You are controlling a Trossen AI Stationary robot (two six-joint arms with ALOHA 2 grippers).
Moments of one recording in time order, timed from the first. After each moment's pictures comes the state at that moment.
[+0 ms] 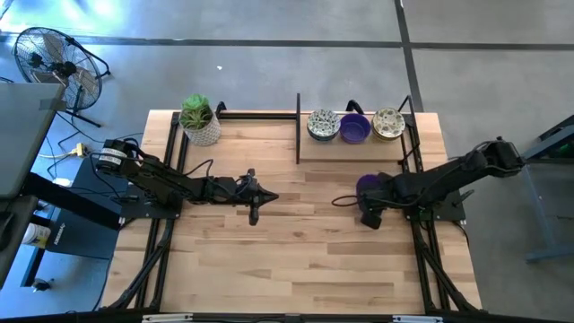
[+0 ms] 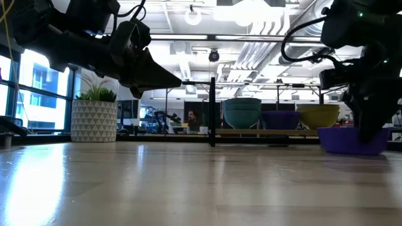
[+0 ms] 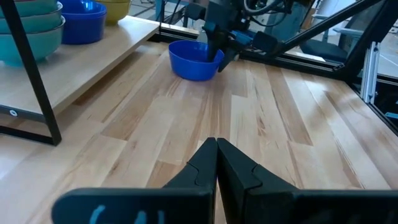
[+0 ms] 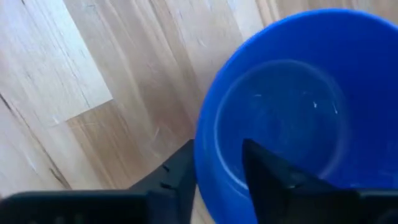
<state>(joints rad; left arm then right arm) -0.12 1.51 0.43 0.87 -0.20 -0.23 0.19 1.18 0.53 -0.74 0.19 0.62</state>
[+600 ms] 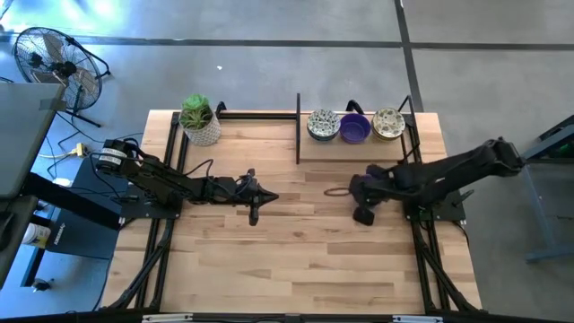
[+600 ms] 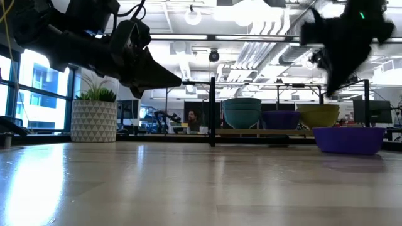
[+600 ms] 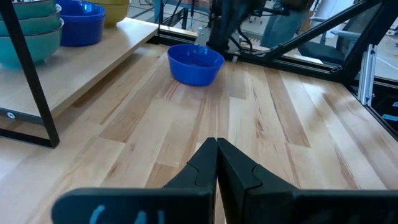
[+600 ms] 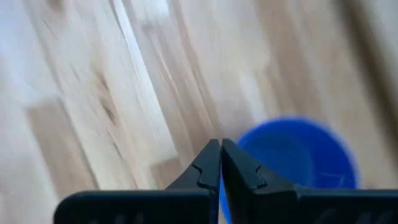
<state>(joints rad) -0.12 1.51 0.43 0.88 -0.20 -0.23 0.17 1.18 0.83 -0.87 0.19 0.52</state>
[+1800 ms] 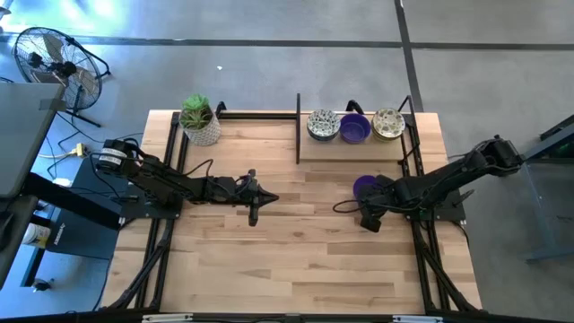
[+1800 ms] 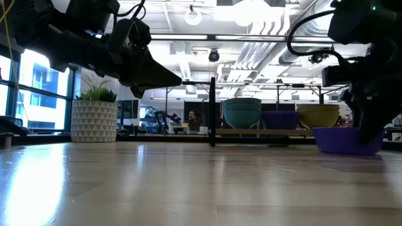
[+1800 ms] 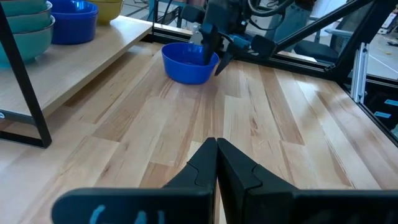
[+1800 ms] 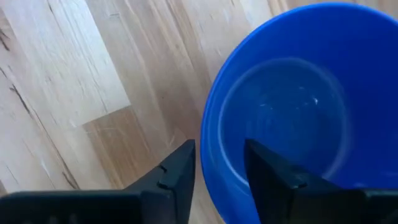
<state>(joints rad) -0.12 1.51 0.43 0.88 -0.17 -0.23 0.26 1.18 0.51 -0.69 0.23 0.65</state>
